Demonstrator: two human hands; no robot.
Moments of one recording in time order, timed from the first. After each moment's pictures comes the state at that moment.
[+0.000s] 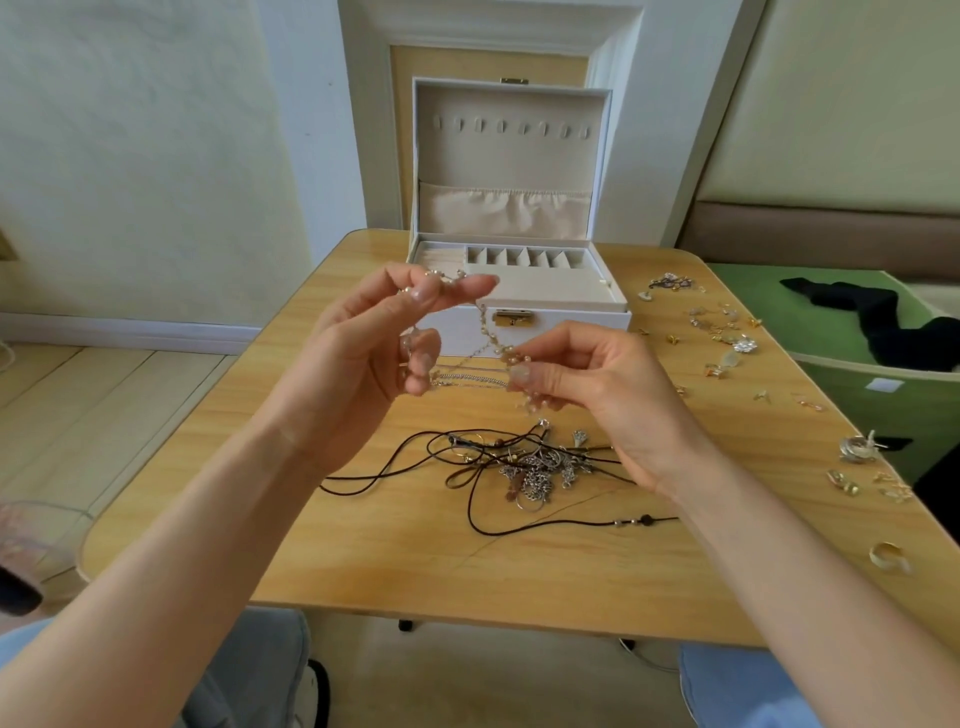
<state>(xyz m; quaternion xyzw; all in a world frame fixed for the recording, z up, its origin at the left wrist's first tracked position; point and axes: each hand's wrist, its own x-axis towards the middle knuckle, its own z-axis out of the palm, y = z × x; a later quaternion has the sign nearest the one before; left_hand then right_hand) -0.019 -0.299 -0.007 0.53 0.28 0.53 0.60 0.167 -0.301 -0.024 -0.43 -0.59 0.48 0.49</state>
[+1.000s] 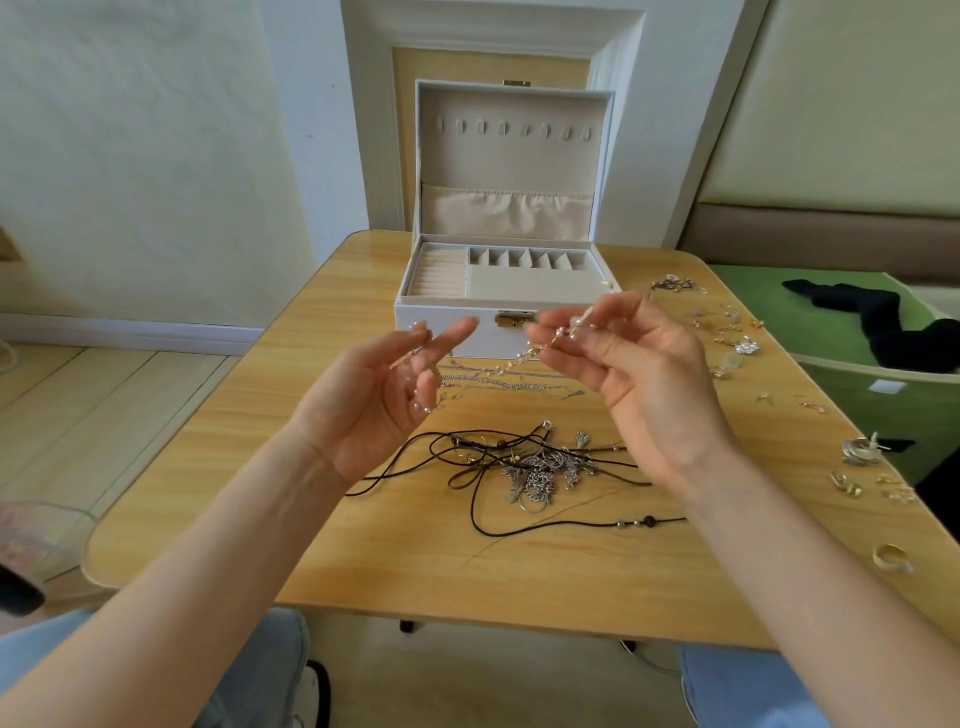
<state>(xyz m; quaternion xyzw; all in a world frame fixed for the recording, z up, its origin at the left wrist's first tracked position) -0.029 -0.275 -0.041 0.27 0.22 0.49 0.80 0.173 -0.301 -0.021 -0.28 -0.47 0.55 0.63</state>
